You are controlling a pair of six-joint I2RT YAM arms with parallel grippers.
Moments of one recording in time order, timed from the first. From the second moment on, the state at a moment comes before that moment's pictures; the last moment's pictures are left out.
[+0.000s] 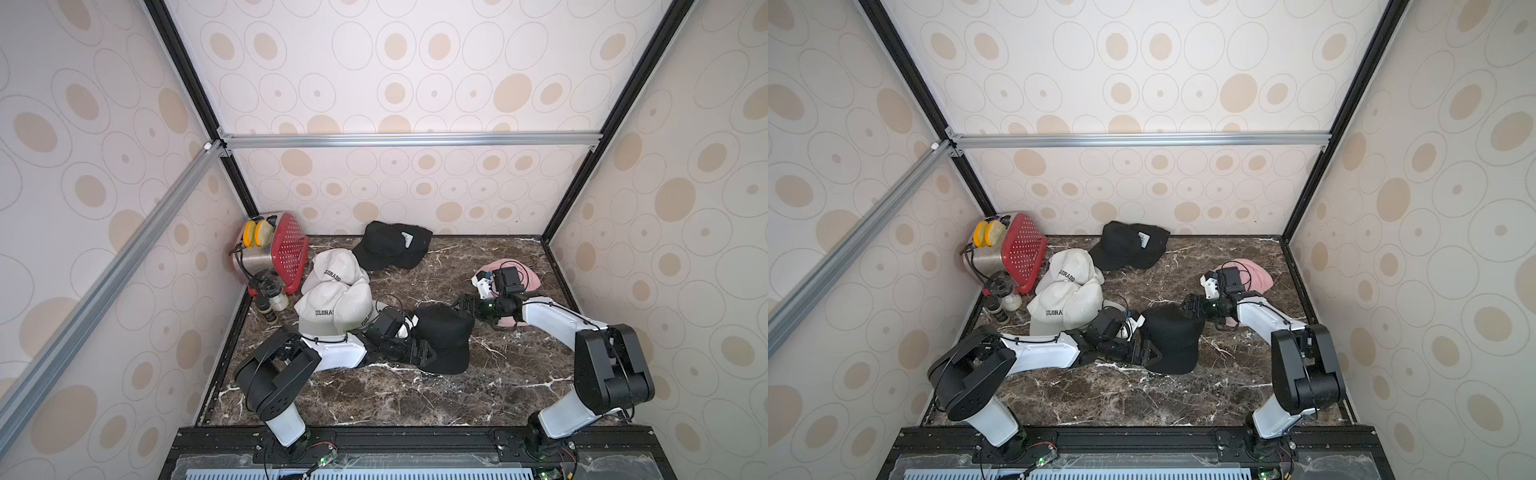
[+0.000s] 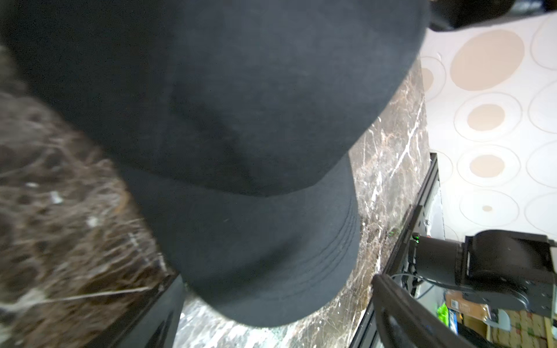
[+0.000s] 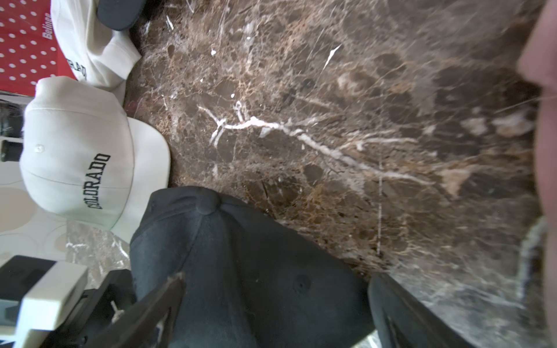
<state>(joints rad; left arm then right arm) -0.80 1.67 0.74 0.11 0.46 -0.66 0.27 1.59 0.94 -0.37 -0.49 0.30</state>
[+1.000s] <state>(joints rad) -0.82 1.62 0.74 0.02 0.46 -0.65 0.31 1.57 0.89 -0.31 -0.55 0.38</state>
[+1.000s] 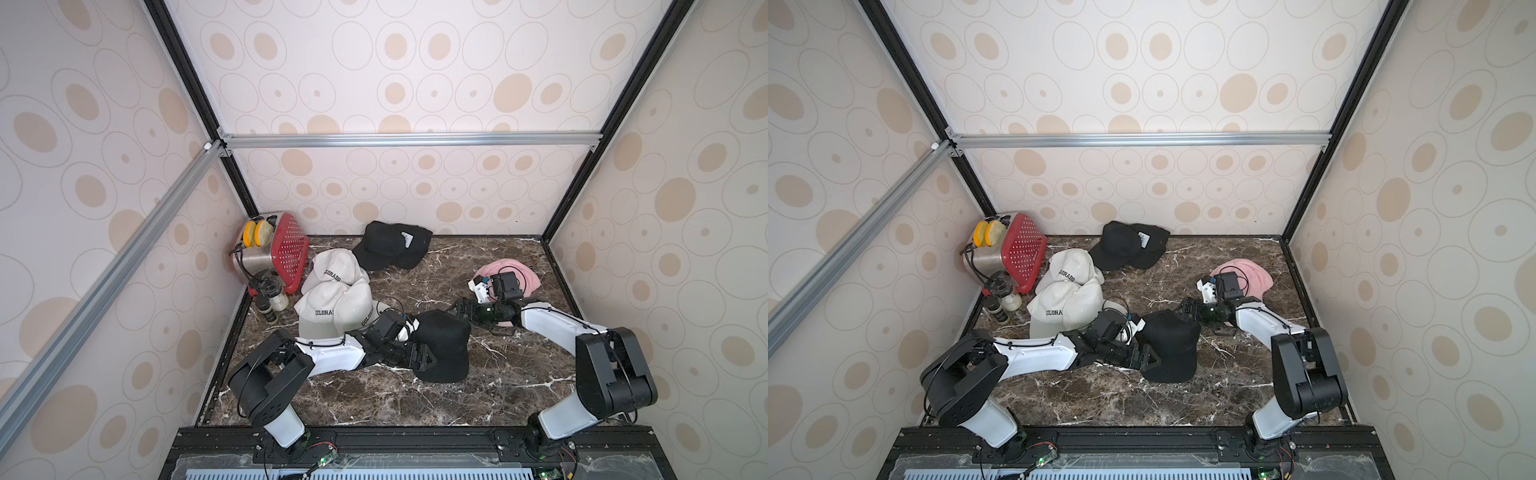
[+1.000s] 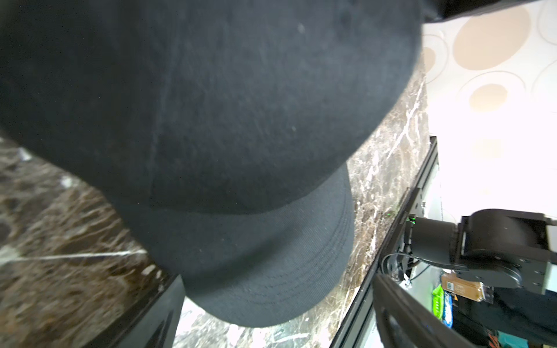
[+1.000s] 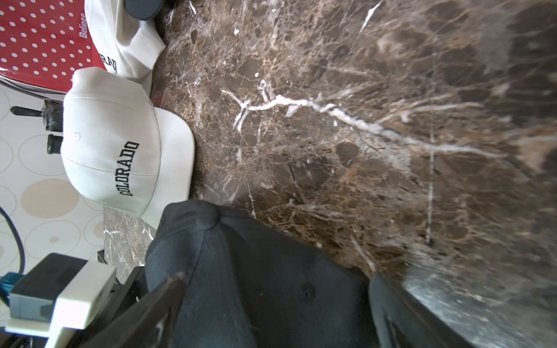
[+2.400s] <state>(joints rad) -0.66 1.64 1.37 -0.47 -0.28 -0.37 0.32 0.97 0.61 -0.10 -0.31 0.37</state>
